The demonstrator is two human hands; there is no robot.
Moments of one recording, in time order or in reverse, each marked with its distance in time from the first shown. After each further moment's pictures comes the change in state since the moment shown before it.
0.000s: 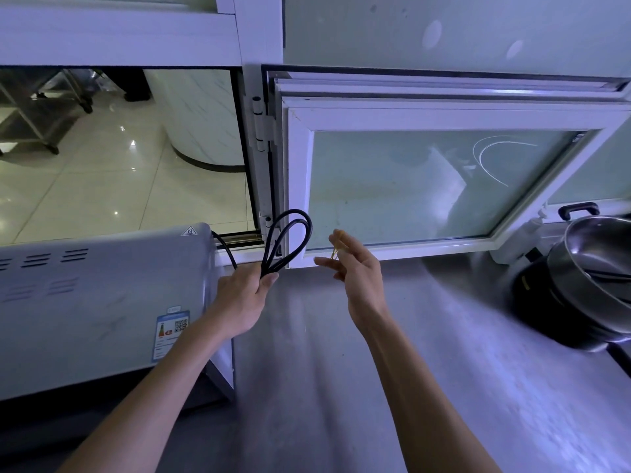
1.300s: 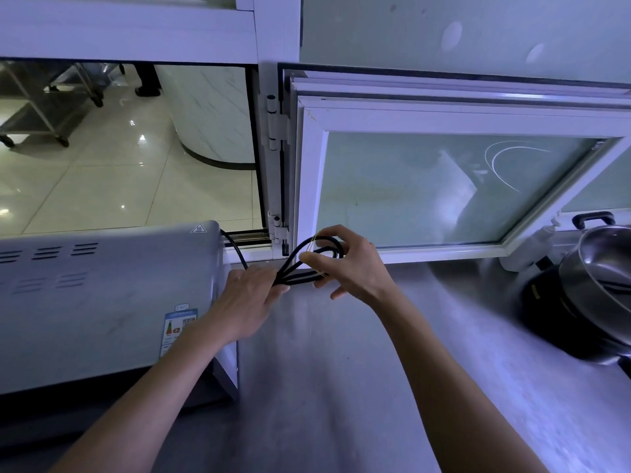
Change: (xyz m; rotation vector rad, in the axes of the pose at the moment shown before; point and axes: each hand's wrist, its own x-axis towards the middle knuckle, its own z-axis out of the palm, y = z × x) left_hand 0.002 -0.022 0.004 0.174 0.042 0.338; right_hand 0.013 -0.032 0.008 -0.538 -0.343 -0.059
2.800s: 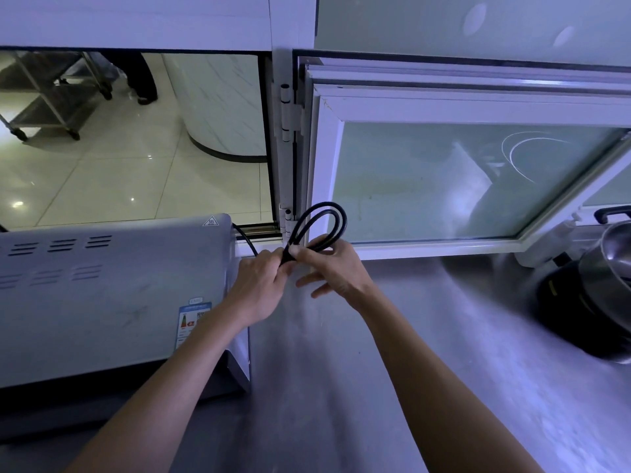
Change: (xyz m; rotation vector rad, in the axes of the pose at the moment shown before) left_hand 0.011 0.004 -0.006 -0.225 0.074 -0.245; right_hand 0.016 0.009 0.048 0.199 -0.105 0.145
